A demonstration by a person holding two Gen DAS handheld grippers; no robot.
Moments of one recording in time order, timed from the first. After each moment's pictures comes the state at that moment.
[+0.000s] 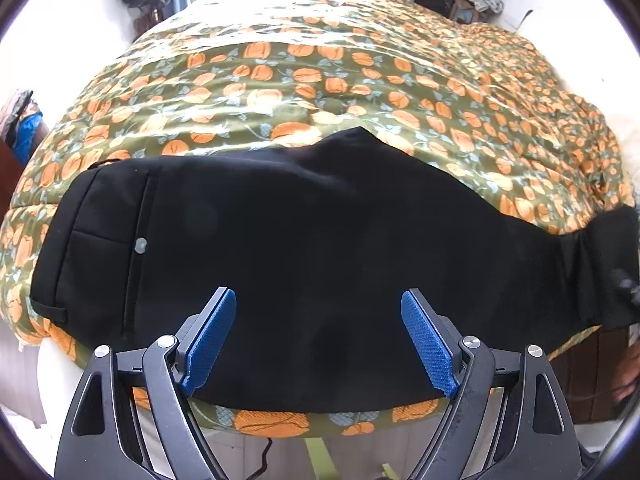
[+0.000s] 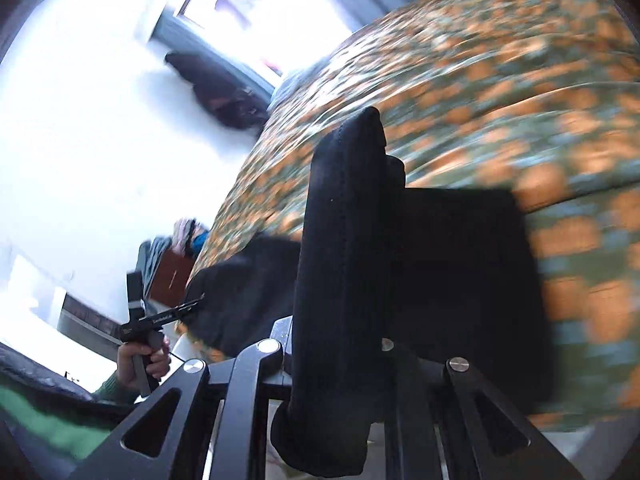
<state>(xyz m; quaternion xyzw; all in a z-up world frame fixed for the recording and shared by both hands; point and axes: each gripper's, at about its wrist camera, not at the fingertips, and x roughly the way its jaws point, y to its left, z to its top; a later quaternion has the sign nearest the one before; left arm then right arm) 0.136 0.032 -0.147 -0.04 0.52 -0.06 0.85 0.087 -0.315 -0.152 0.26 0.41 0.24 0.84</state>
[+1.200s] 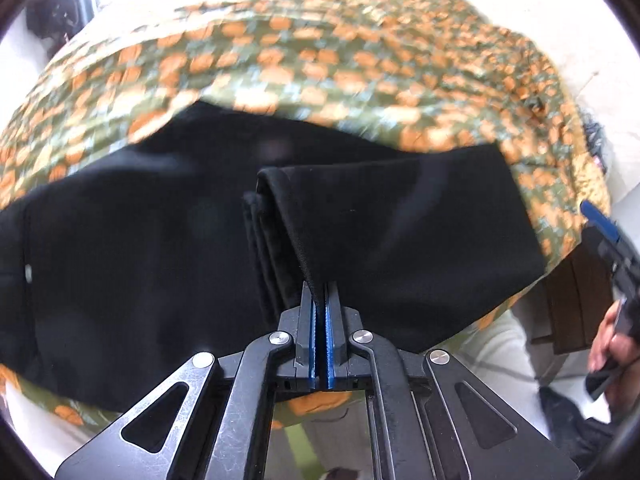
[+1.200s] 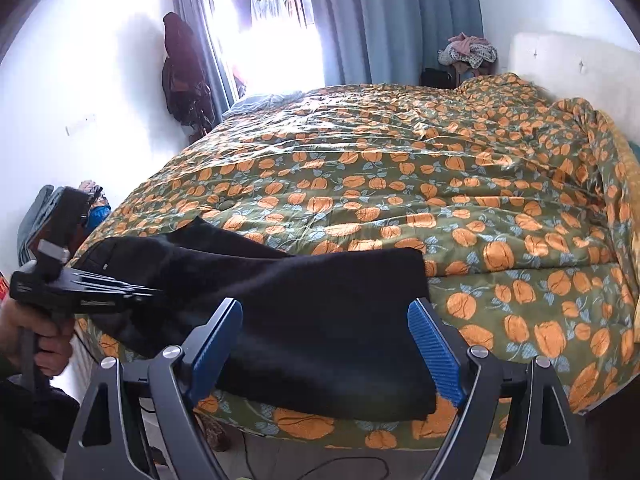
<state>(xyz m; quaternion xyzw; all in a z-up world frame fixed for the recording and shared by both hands) 0.124 -0.050 -0.174 0.01 0.56 -0.19 0.81 0.034 -0.258 -0.129 0.06 0.35 0.07 0.93</state>
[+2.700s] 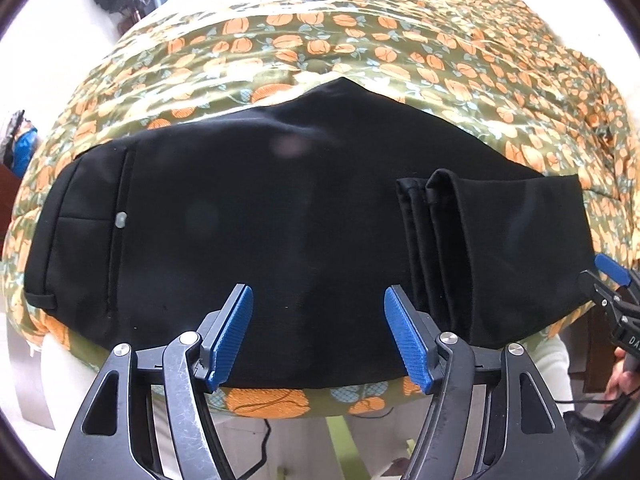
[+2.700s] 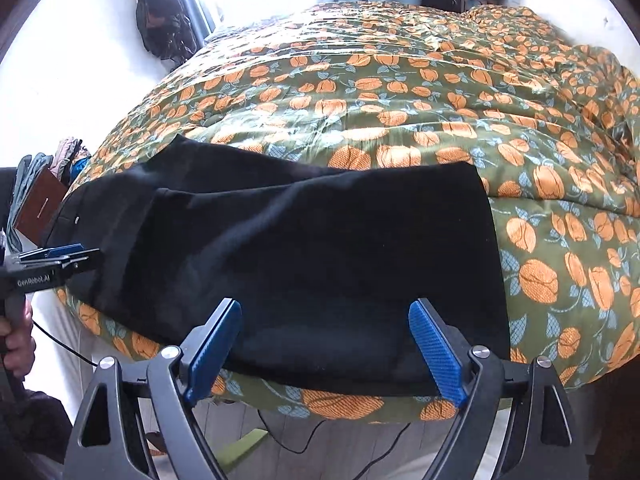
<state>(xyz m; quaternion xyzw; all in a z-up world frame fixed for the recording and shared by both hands) 0.124 0.016 -0.172 0.02 0.56 -0.06 0.83 0.079 -0.215 -0.182 0.06 0.49 0.05 0.87</state>
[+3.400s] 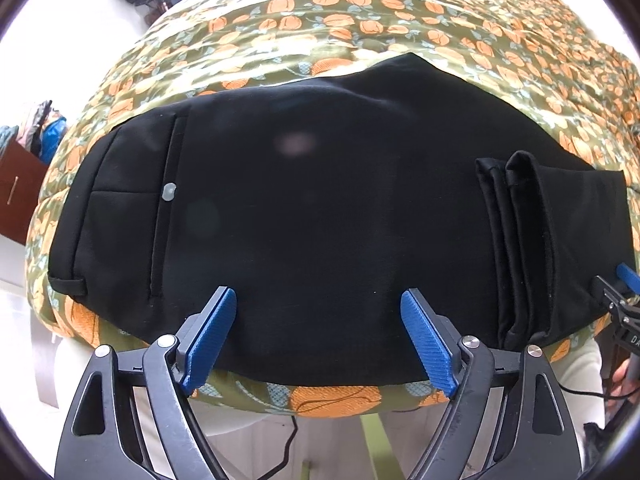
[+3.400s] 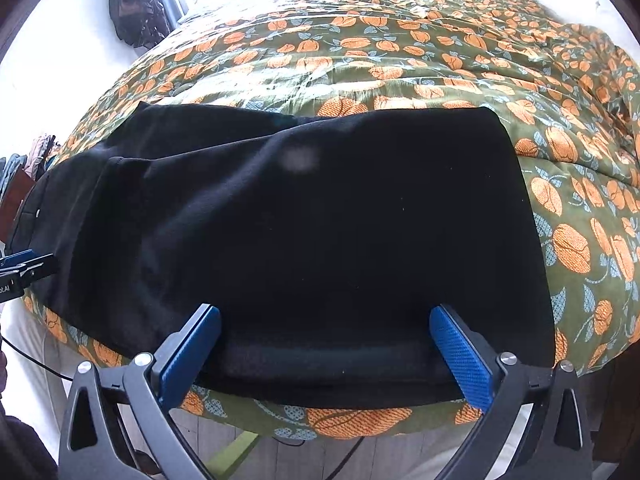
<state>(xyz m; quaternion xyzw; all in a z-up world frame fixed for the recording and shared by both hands) 0.124 0.046 -0.192 0.04 0.57 0.00 0.82 0.091 -0.198 -0.234 0.06 0.52 0.01 0.85</state>
